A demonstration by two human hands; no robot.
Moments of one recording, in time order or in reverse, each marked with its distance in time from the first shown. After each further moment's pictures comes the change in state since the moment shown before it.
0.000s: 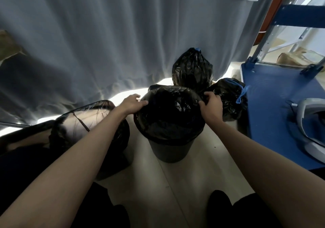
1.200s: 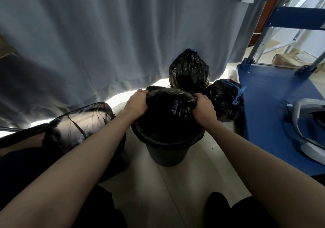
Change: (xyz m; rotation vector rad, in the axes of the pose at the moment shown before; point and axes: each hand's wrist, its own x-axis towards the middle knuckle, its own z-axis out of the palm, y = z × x) left_hand 0.011 0.024 0.025 0.463 0.208 0.325; right_hand -0.002 -0.014 0.002 -0.257 -0.171 -0.142
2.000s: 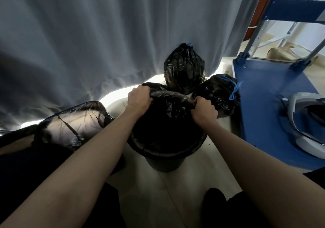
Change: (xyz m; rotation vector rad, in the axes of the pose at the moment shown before) left_hand 0.015 0.028 0.009 0.198 0.074 -0.047; right_hand -0.011 0.005 0.001 -0.117 0.000 0.170
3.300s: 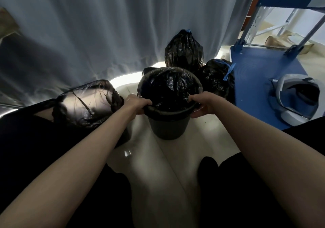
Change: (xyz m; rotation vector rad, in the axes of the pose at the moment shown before) left_hand -0.123 -0.011 -0.007 -0.988 -0.278 -0.611; right_hand -0.064 0.017 -0.038 0.651 -0.627 0.430
